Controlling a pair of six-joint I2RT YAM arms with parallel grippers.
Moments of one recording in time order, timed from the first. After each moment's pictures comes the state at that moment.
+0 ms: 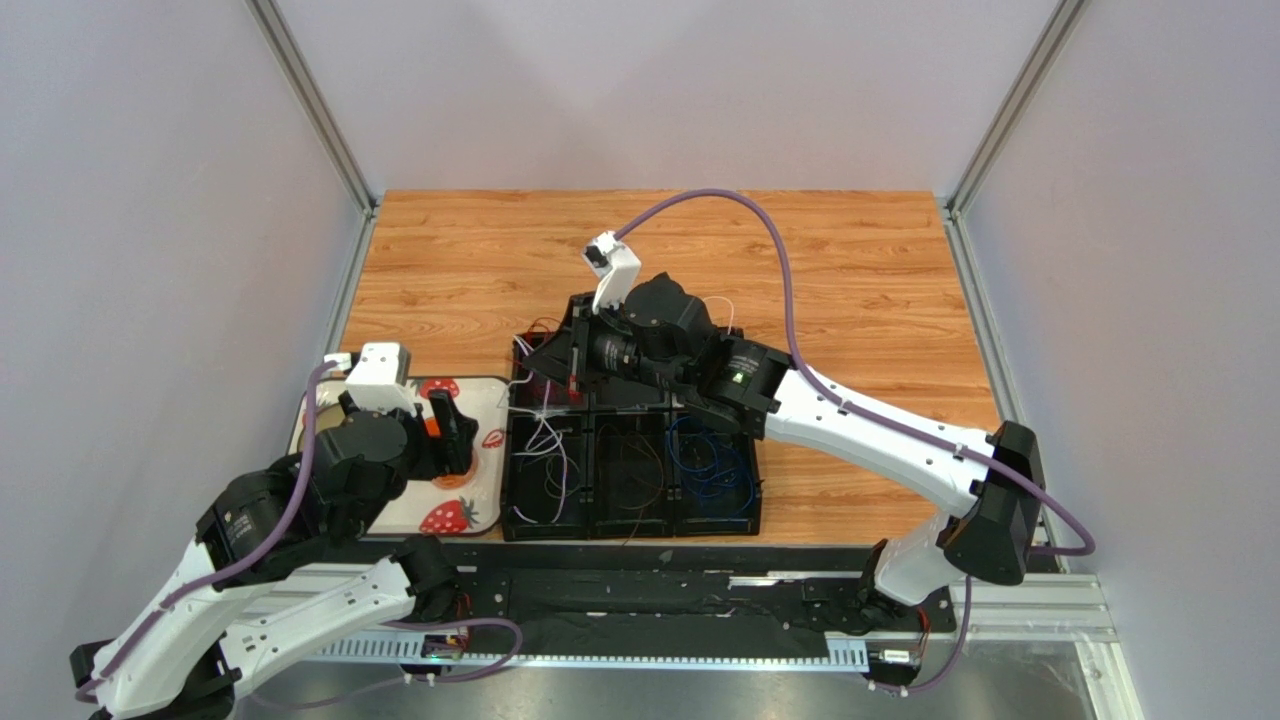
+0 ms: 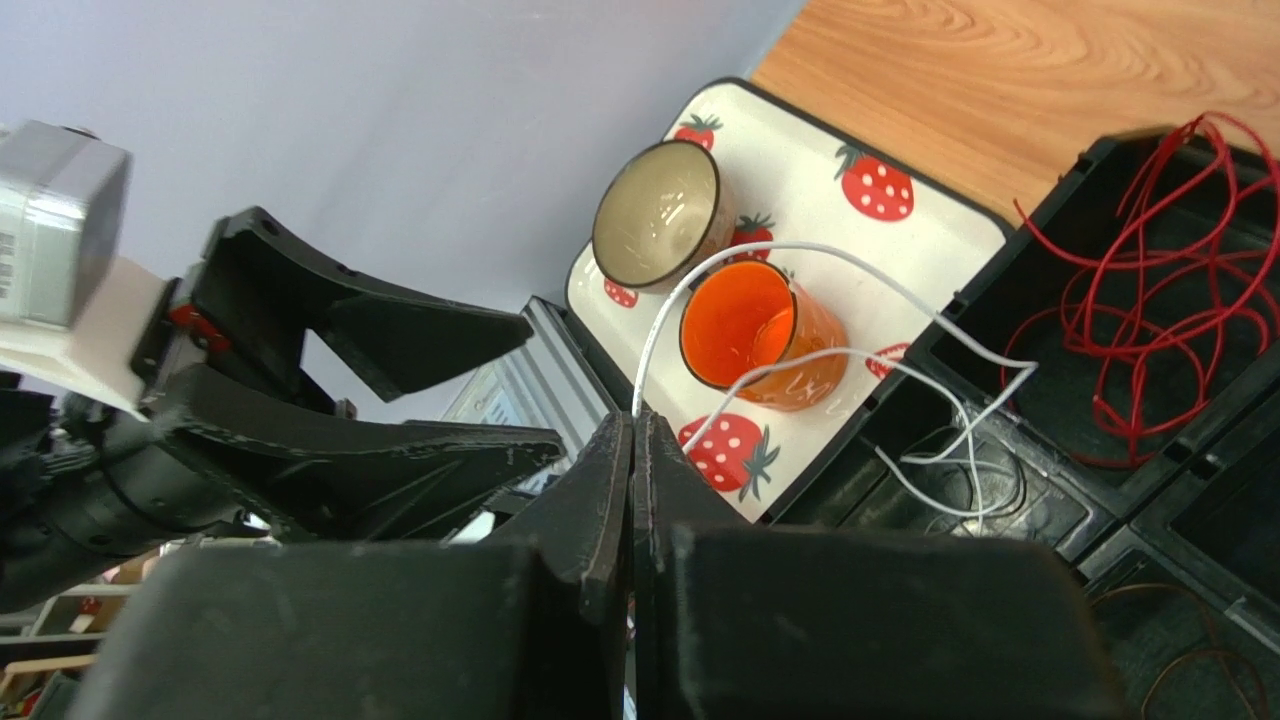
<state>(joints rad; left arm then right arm) -0.93 0.50 1.05 -1.15 -0.64 -0.60 1.08 1.52 1.44 -0.13 -0.04 0.71</state>
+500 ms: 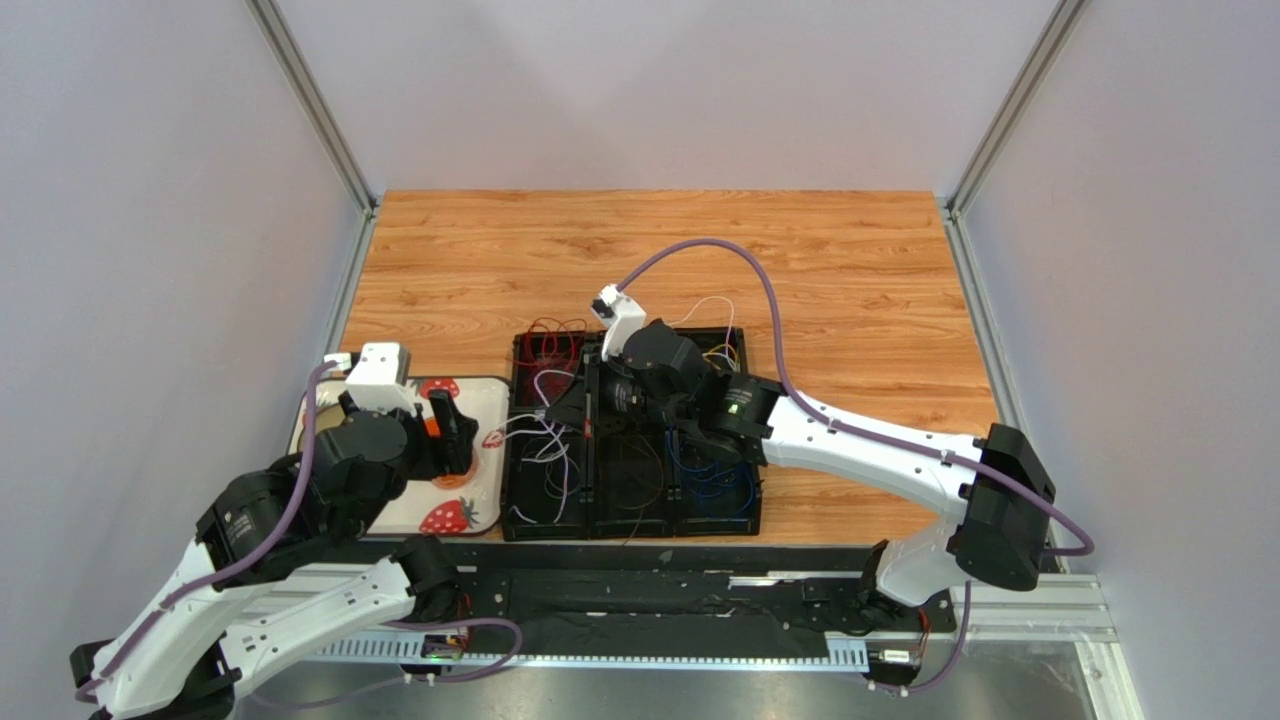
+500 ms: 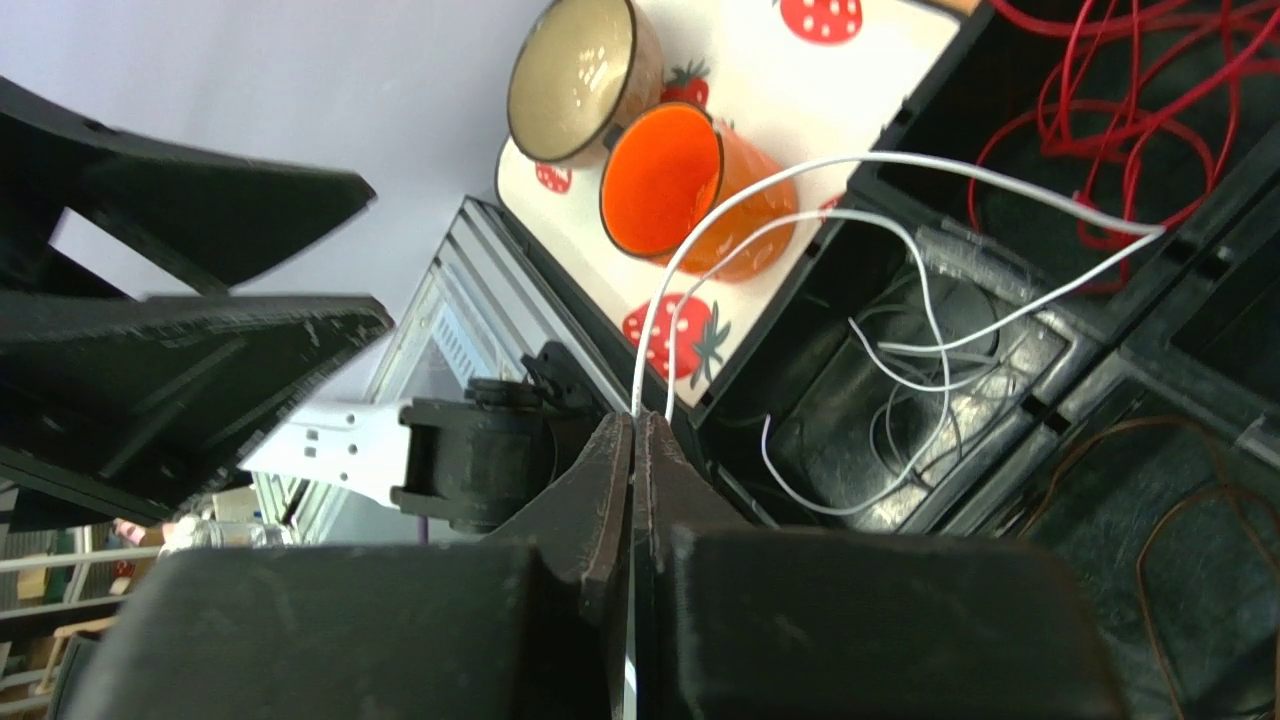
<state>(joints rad) -0.93 0.50 1.05 -1.15 -0.64 -0.60 1.10 1.48 1.22 -0.09 -0.06 0.78</state>
